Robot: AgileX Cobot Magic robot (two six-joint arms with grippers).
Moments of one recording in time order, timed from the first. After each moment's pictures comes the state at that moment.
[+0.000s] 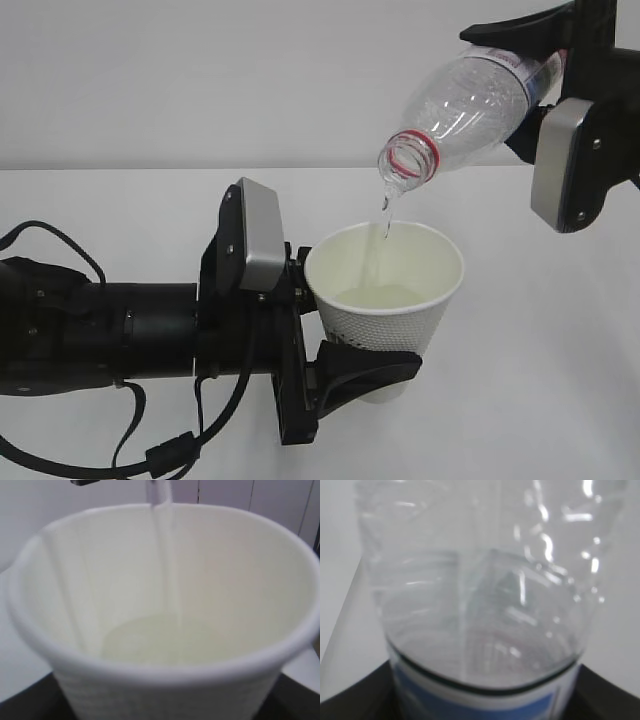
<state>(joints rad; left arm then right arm) -0.66 1.85 -0.69 0.87 -1.06 -0.36 0.08 1.43 -0.77 -1.03 -0.74 -0.87</state>
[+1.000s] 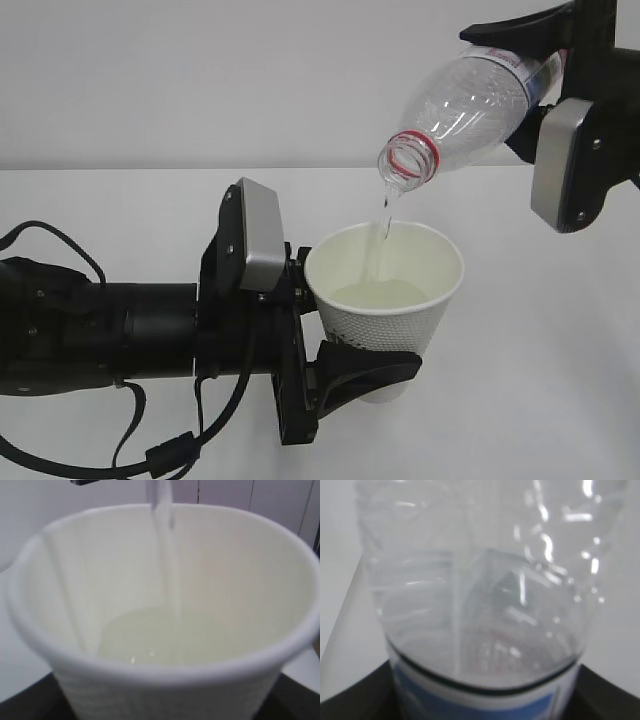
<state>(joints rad) -0.66 1.85 -0.69 0.87 -1.06 -0.36 0.08 1.43 -0.77 -1.03 -0.74 -0.87</state>
